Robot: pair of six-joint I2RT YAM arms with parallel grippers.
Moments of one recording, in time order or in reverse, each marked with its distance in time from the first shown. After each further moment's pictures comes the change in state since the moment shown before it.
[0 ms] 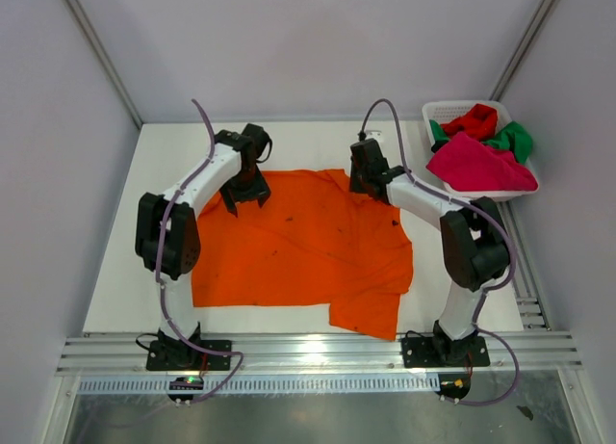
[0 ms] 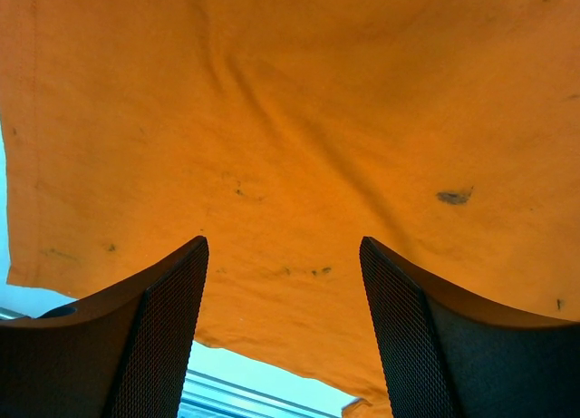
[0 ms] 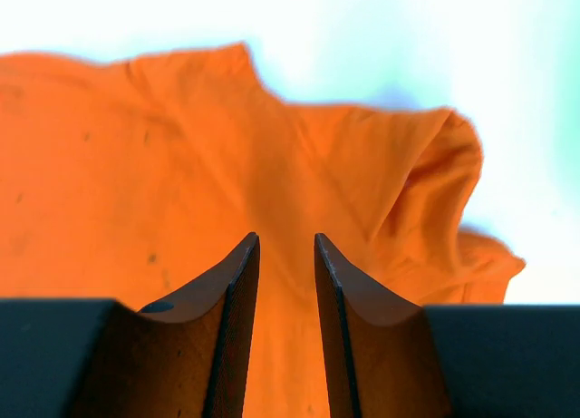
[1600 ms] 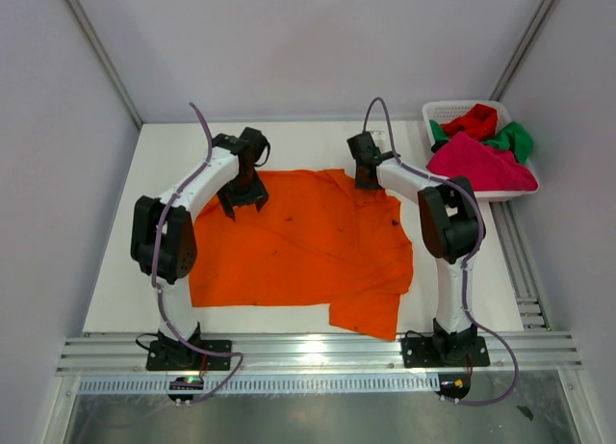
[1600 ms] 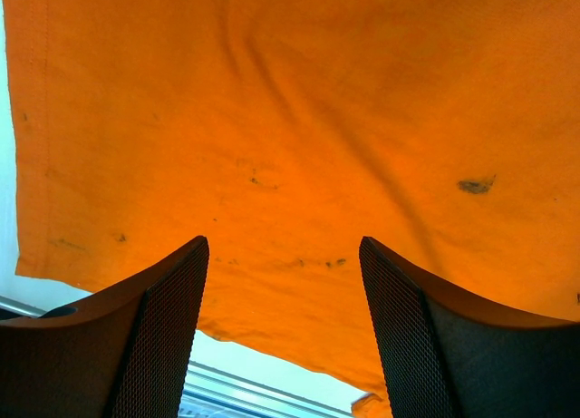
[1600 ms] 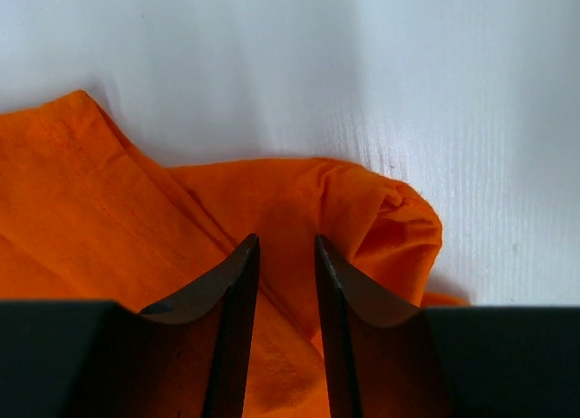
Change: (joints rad) left arm 0.000 -0.043 -0.066 0.008 0.003 -0.001; right arm -0.062 0.297 0.294 -0.194 0.136 0.011
